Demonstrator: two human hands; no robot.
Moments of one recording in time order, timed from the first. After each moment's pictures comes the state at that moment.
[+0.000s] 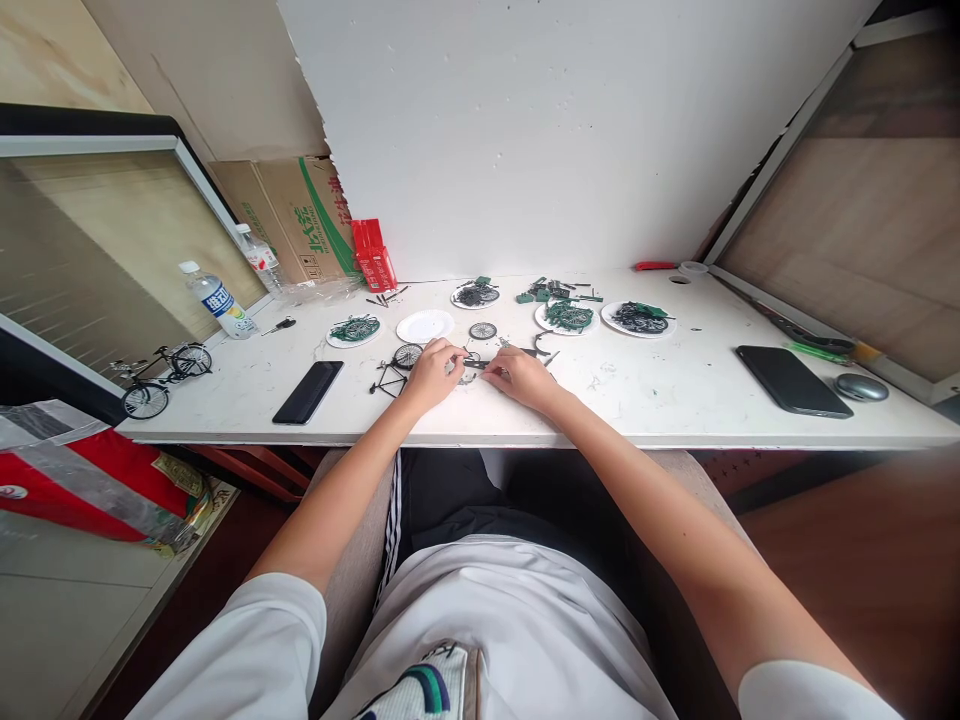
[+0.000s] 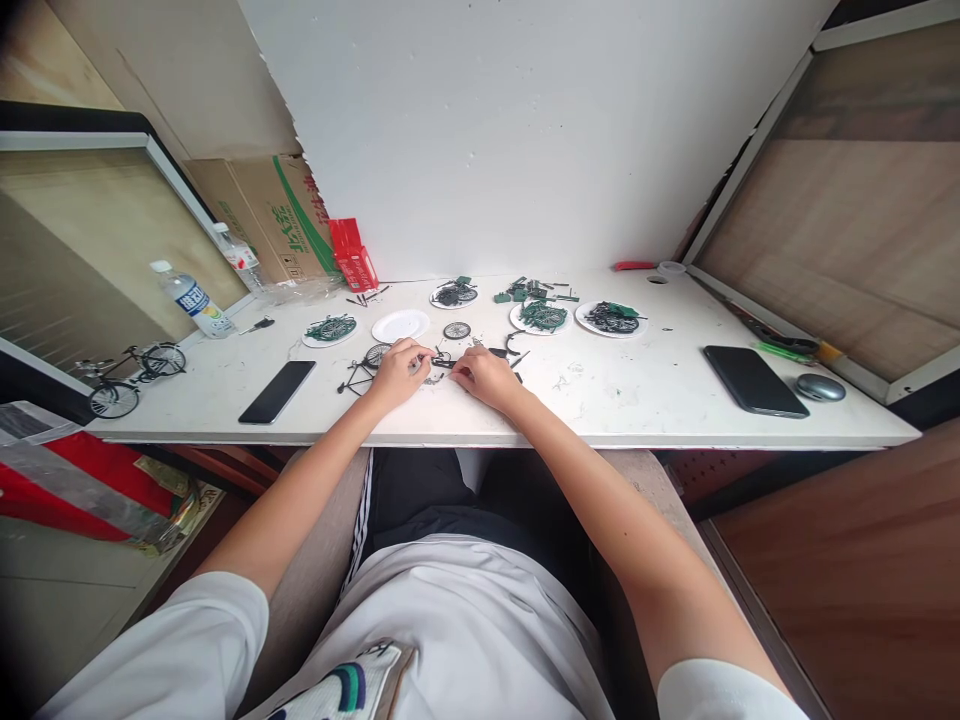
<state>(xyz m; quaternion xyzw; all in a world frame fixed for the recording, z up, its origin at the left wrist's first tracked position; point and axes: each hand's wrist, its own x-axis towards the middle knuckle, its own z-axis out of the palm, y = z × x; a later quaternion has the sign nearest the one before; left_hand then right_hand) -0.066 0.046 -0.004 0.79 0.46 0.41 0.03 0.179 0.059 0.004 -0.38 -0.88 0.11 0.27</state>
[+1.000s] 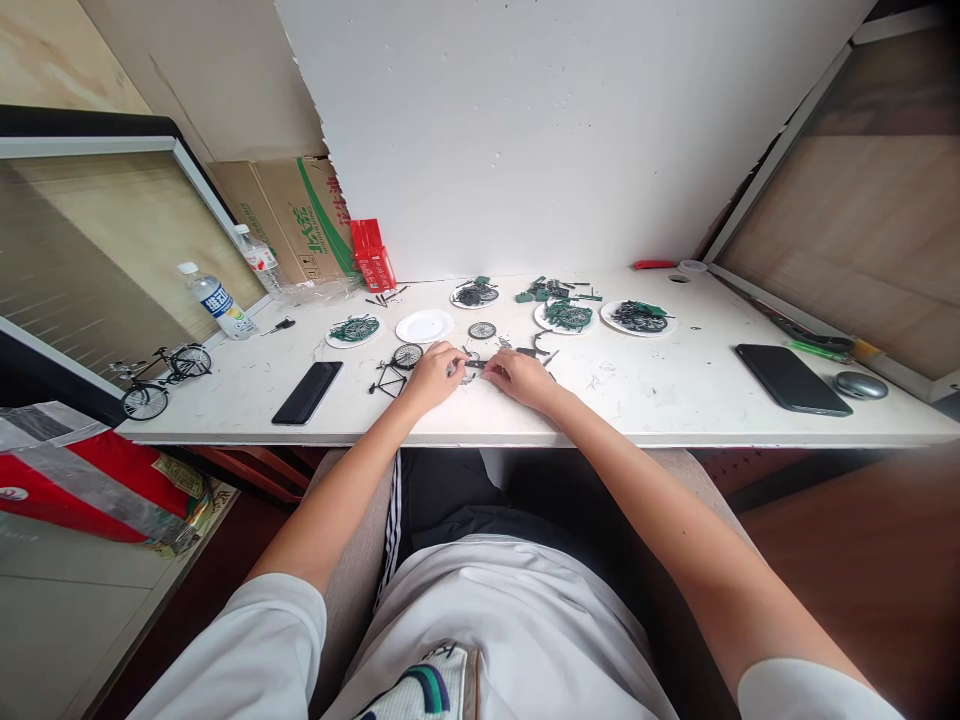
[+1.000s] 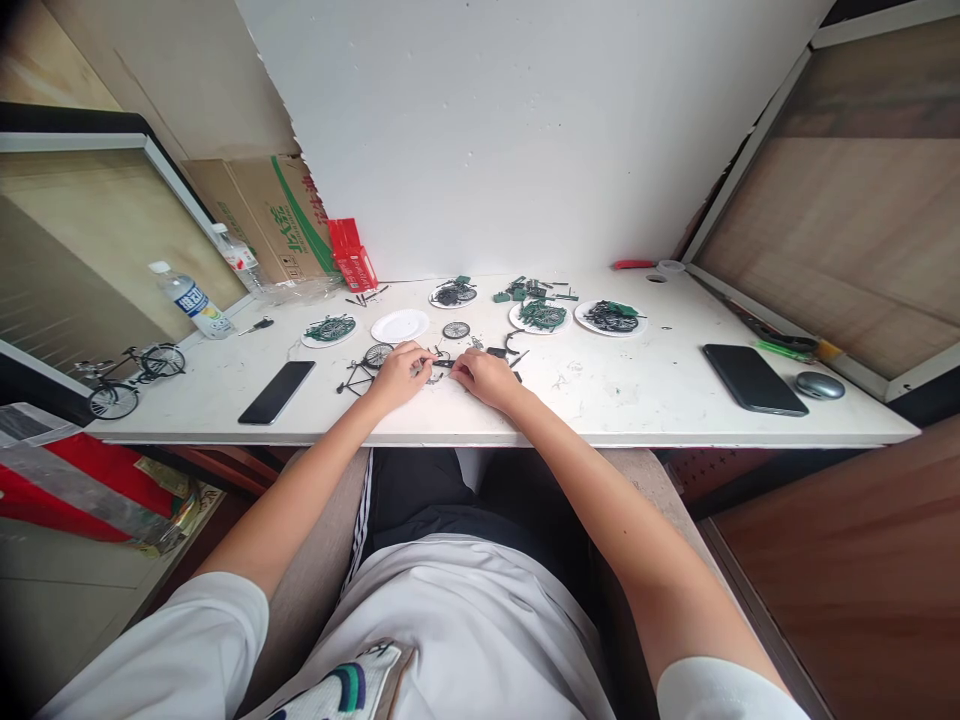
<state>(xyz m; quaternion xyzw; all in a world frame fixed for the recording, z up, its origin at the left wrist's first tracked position) -0.066 0.044 -0.003 0.80 0.46 0.38 0.04 0.178 0.058 0.006 -0.40 -0.87 0.13 0.25</state>
